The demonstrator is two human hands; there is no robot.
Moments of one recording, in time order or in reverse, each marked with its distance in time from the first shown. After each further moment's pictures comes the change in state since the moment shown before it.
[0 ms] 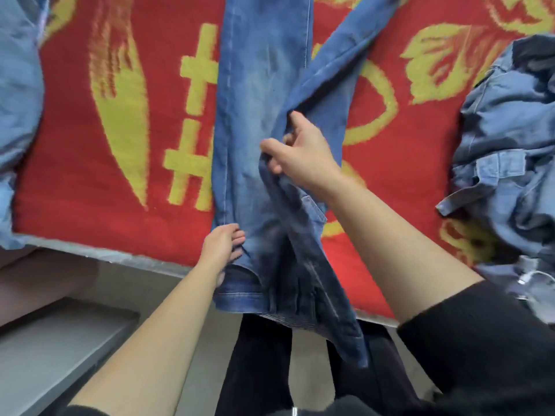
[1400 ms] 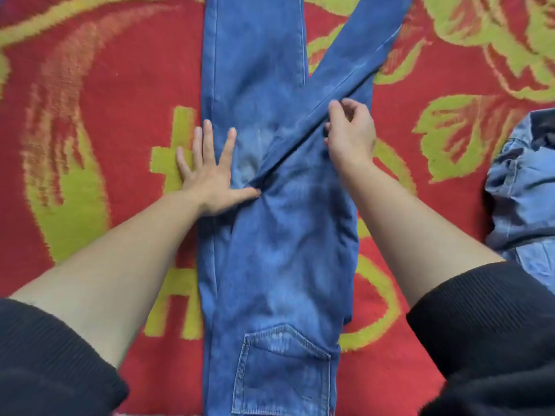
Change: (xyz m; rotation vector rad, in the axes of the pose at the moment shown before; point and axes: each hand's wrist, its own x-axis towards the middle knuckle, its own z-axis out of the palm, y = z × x) left_hand 0.168 0.271 0.038 1.431 0.032 0.862; right_hand 0.234 0.002 -0.061 -0.004 0.716 0.081
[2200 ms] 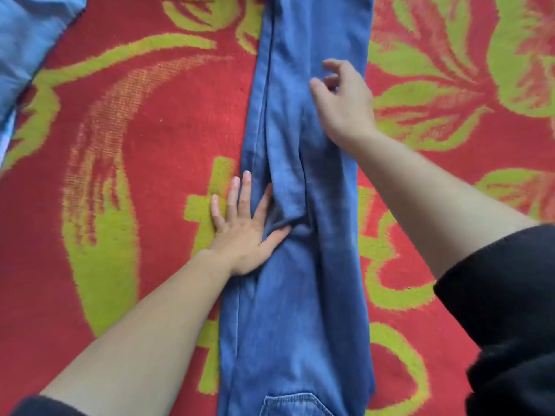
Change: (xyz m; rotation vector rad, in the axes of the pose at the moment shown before) left_hand 0.018 -0.005 -0.001 -0.004 -0.088 -0.005; right_hand 0.083 -0.096 0.101 -0.363 -0.262 -0.418
